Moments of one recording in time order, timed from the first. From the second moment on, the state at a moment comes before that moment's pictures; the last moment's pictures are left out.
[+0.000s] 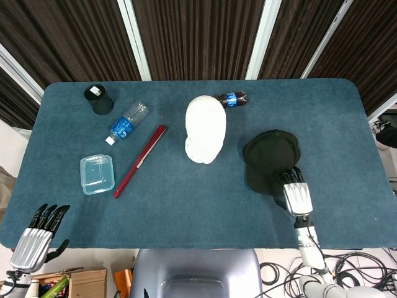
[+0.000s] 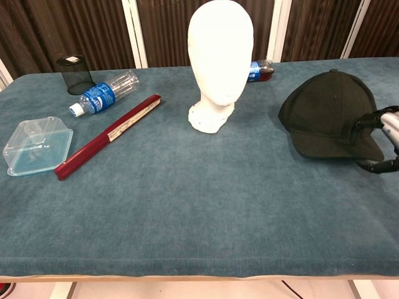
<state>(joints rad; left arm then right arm) -0.07 -1.32 0.09 -1.27 1.70 1.58 -0.04 0.36 -1.94 0.13 -0.62 -1.49 1.41 0.09</state>
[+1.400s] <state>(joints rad) -0.08 -1.31 0.09 -1.29 1.68 1.53 -0.04 0.79 -1.71 0.45 -0.72 -1.48 1.73 -0.18</state>
